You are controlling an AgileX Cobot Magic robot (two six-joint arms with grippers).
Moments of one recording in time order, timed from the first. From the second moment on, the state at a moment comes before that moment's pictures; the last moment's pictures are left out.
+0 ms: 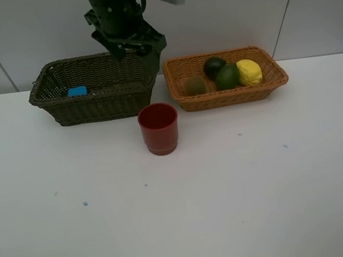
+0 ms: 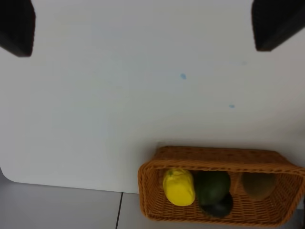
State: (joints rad) left arm -0.58 2.16 -2.00 0.03 1.22 0.15; right arm -0.01 0.00 -0.53 -0.03 1.07 -0.13
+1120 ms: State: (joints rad) left arm -0.61 2.43 -2.00 0.03 1.23 0.18; right arm -0.01 0.00 -0.53 -0.03 1.07 -0.13
